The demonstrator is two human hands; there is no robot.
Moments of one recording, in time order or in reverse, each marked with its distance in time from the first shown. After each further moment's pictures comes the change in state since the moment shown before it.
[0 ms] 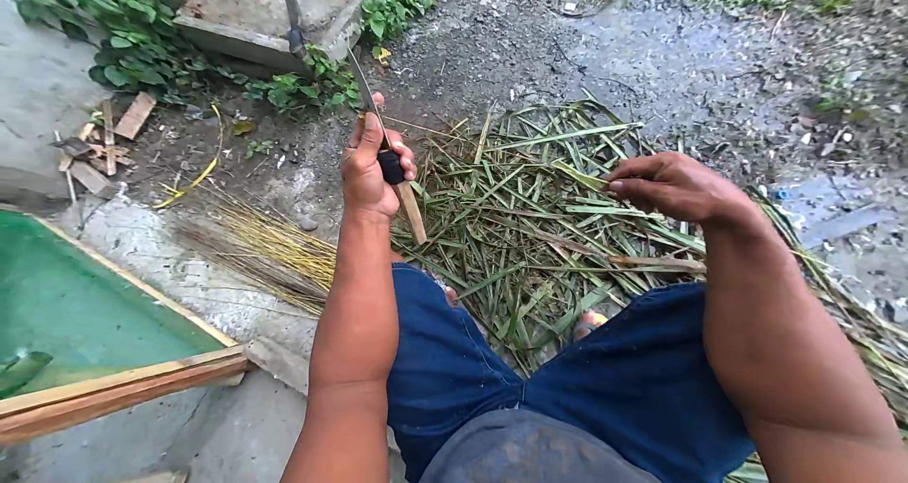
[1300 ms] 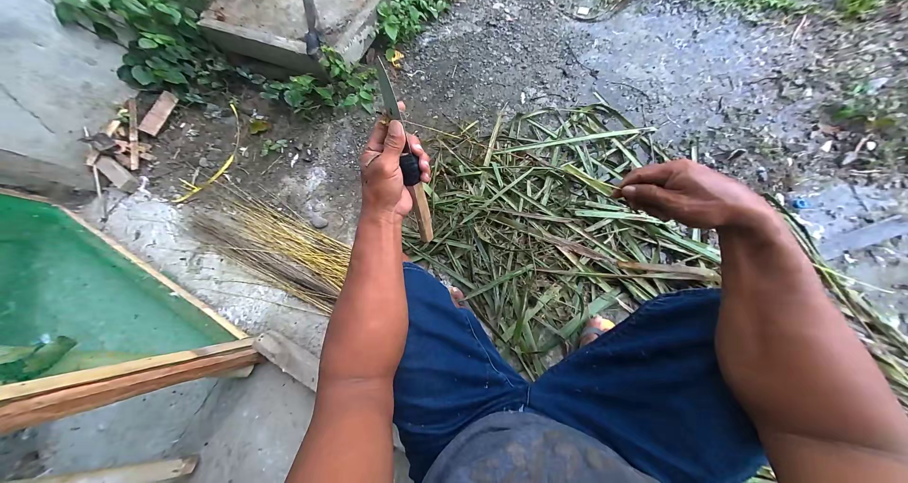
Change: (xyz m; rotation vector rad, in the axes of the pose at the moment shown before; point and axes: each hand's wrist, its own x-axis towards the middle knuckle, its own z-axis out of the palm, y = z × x) left_hand -0.002 -0.008 -0.005 0.102 0.016 0.054; right_hand 0.000 0.004 -0.002 -0.035 -0.067 0.018
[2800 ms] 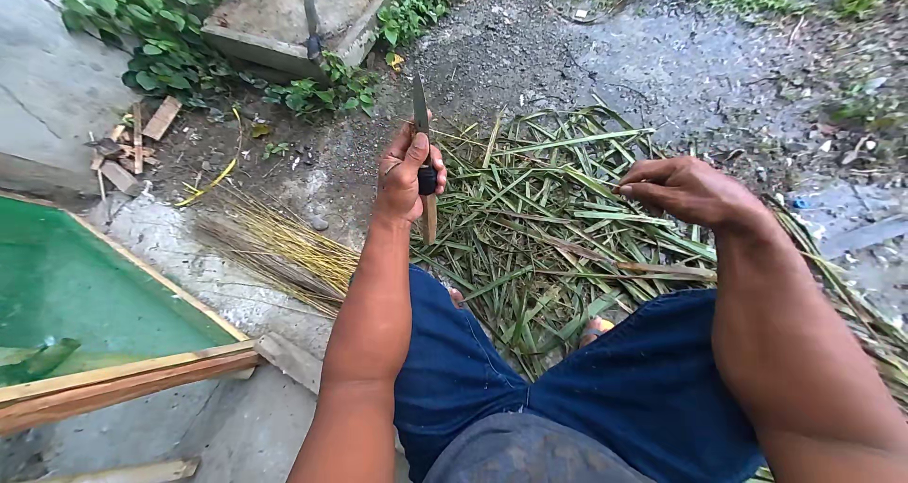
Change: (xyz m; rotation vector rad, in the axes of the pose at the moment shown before) left_hand -0.009 -0.009 0.012 0.031 -0.184 -0.020; right_hand -0.003 0.009 -0.001 0.024 0.102 -0.020
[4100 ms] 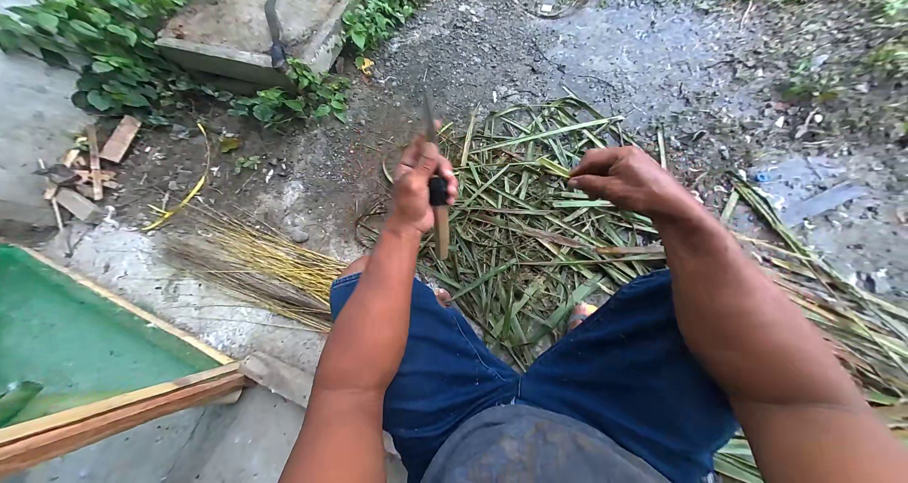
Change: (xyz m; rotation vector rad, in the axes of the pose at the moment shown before) left_hand -0.007 -0.027 0.043 -0.077 -0.076 -0.154; right_hand 0.003 -0.019 0.024 -0.012 0.124 0.087
